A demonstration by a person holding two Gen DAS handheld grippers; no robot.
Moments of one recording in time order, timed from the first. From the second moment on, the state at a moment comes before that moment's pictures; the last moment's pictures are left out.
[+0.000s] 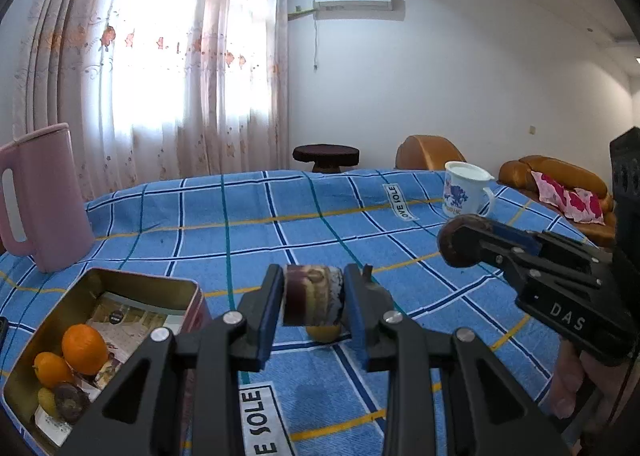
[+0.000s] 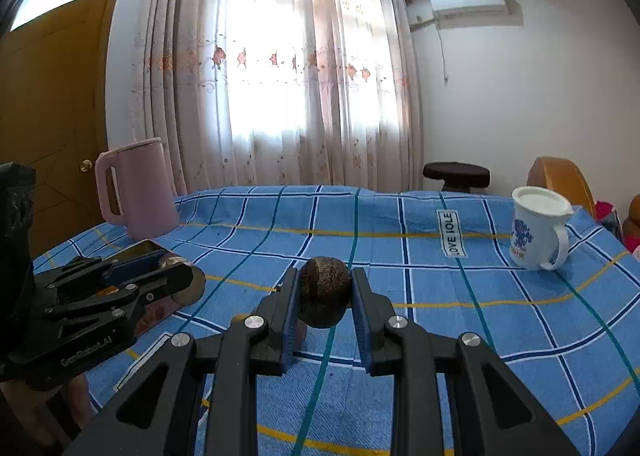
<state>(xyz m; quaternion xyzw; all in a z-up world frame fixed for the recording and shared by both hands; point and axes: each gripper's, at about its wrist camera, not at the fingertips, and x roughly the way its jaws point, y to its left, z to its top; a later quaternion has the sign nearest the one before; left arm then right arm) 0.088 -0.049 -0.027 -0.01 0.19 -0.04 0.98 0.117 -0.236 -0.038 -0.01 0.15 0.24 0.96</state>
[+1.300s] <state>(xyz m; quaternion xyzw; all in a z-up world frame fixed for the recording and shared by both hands) 0.083 -0.058 -0.039 -0.04 0.27 -0.12 0.96 0.077 -0.256 -0.035 0.00 0.14 0.26 0.96</state>
